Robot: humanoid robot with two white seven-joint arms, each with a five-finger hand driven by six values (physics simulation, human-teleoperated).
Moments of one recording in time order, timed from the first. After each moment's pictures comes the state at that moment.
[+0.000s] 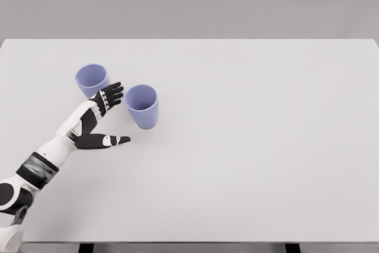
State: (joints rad) left arm 0.08 0.44 -0.13 -1.75 0.40 -0.06 -0.35; right arm 0.08 0.00 0.15 0.04 -0.29 -0.07 0.26
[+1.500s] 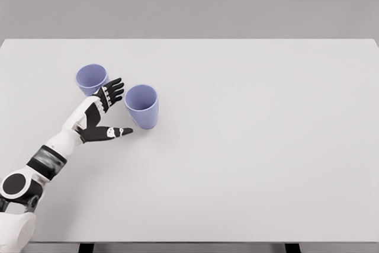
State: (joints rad) left arm 0.00 0.38 -0.14 -1.62 0.39 -0.06 -0.35; right arm 0.08 0.00 0.15 0.04 -0.29 -0.07 0.26
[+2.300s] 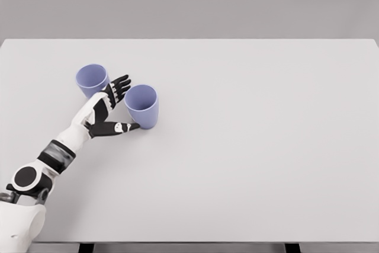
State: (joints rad) left arm -0.05 0.34 -0.17 -1.56 0.38 -0.06 -0.35; right arm 0.08 0.00 0.15 0.04 -0.29 -0.07 0.26
